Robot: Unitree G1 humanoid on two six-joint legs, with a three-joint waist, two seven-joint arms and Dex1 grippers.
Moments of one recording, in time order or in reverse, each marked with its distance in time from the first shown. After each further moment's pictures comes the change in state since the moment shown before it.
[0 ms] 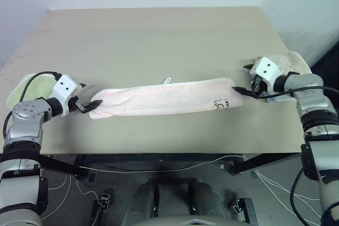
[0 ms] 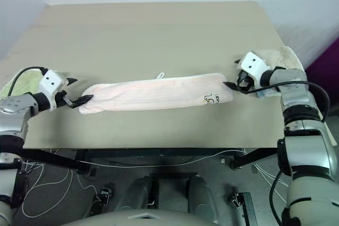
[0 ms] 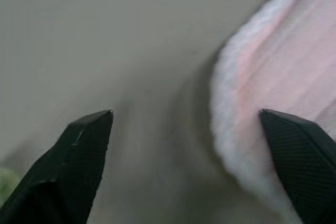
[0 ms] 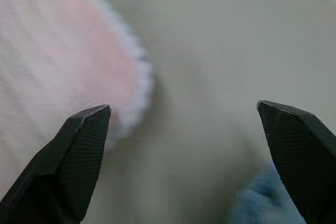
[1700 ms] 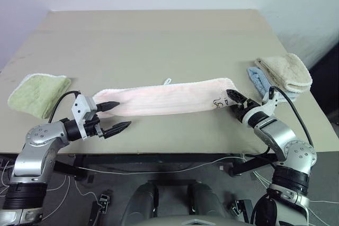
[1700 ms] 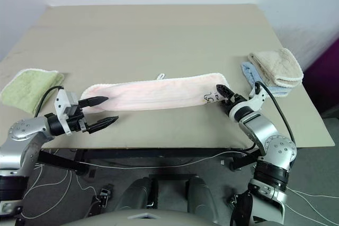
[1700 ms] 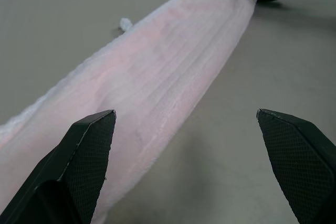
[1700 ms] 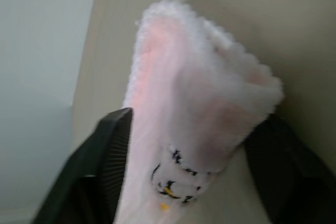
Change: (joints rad) left arm 0.448 -0.115 0.064 -0.800 -0.348 0.329 -0.146; right arm 0.579 0.580 -0.591 -0.967 1.487 1.210 -1.318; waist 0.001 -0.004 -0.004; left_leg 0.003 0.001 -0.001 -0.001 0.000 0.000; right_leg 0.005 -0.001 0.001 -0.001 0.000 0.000
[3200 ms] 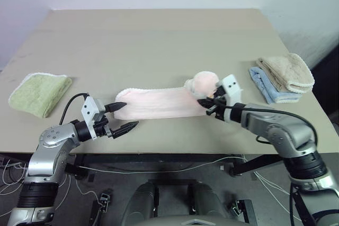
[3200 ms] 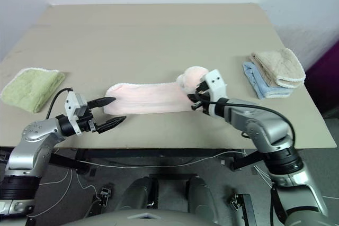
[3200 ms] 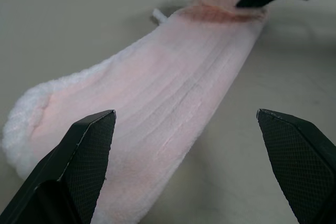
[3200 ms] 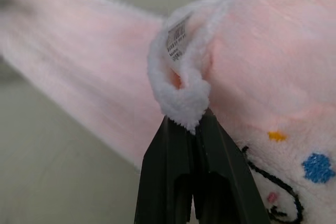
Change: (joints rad) left arm -0.022 -0.071 -0.042 0.015 0.025 -0.029 0.034; right arm -0.148 -0.423 0.753 -0.235 -0.758 -0.035 0.697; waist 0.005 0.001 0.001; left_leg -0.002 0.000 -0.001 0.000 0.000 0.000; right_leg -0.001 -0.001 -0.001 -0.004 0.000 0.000
